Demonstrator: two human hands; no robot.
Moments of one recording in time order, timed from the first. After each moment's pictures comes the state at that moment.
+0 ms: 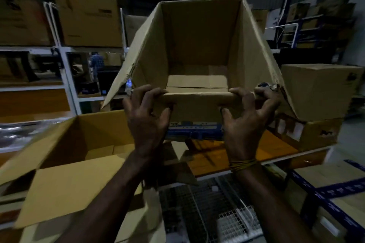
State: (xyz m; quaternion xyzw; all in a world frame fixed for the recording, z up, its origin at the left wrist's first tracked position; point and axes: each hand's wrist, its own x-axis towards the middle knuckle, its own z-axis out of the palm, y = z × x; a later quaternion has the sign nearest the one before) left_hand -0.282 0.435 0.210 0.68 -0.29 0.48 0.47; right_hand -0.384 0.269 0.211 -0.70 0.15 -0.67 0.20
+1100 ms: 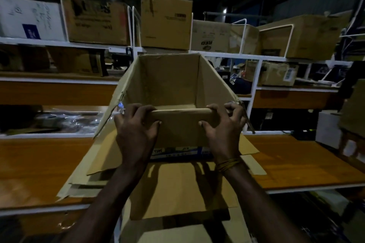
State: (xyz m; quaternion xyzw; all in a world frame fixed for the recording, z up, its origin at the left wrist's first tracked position) left_hand -0.161 0.714 0.171 0.80 -0.13 0.44 0.38; right_hand -0.209 0.515 0.182 -0.82 0.10 -0.50 0.27
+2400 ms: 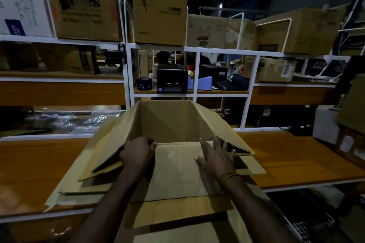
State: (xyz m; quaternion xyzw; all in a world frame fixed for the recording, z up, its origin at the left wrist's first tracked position) left_hand -0.083 0.690 0.101 0.95 -0.05 0.17 0.24; right_hand -0.161 0.474 0.086 -0.97 0.18 -0.13 0.10
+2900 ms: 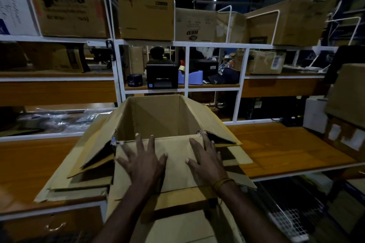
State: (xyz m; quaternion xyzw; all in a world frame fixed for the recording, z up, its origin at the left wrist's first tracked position) left_hand -0.140 0.639 0.069 0.98 -0.04 0.15 0.15; right_hand -0.190 0.454 0.059 -0.96 0.10 -0.16 0.20
